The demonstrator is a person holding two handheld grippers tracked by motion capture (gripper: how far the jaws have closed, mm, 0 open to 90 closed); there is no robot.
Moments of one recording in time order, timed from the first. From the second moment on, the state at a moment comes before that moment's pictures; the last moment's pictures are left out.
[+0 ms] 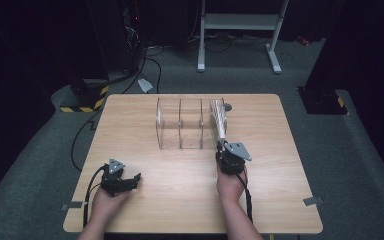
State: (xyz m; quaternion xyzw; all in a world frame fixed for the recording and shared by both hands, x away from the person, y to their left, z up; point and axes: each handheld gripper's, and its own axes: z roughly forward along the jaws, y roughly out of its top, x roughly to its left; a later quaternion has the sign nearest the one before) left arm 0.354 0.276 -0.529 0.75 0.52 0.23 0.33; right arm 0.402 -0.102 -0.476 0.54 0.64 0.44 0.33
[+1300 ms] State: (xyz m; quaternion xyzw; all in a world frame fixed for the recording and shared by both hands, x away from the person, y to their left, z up) left arm 0.354 0.276 -0.529 0.75 0.53 0.24 0.33; right arm 0.394 -0.138 -0.475 0.48 0.69 0.46 0.28
